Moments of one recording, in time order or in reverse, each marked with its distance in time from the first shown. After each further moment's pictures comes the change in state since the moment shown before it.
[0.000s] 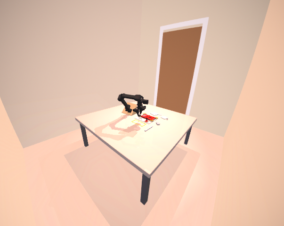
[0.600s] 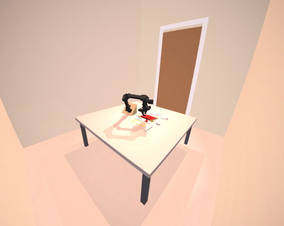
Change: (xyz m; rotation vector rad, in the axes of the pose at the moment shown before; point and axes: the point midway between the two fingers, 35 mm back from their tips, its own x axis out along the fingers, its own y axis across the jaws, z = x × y) arm 0.003 0.055 0.036 0.000 -0.004 0.003
